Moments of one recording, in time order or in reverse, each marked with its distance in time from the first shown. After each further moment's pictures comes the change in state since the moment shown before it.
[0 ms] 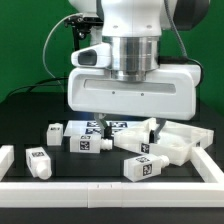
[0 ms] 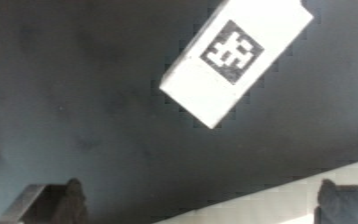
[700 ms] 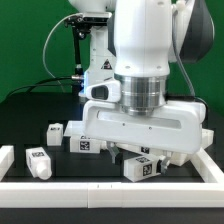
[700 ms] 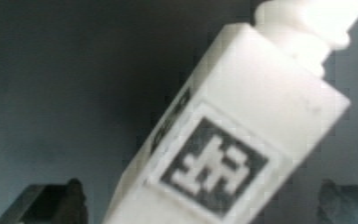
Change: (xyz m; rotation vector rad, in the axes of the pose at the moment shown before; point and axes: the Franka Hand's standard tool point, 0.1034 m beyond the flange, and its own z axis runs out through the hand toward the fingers) arm -0.023 -0.018 0.065 -0.007 0.003 0.108
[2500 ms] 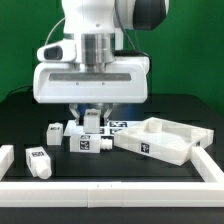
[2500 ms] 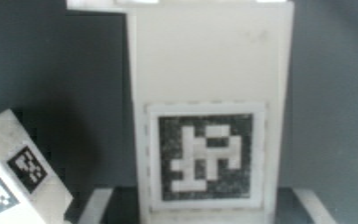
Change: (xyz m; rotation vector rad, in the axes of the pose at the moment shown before) arm -0.025 0.098 -0.064 0.004 0.034 -0.377
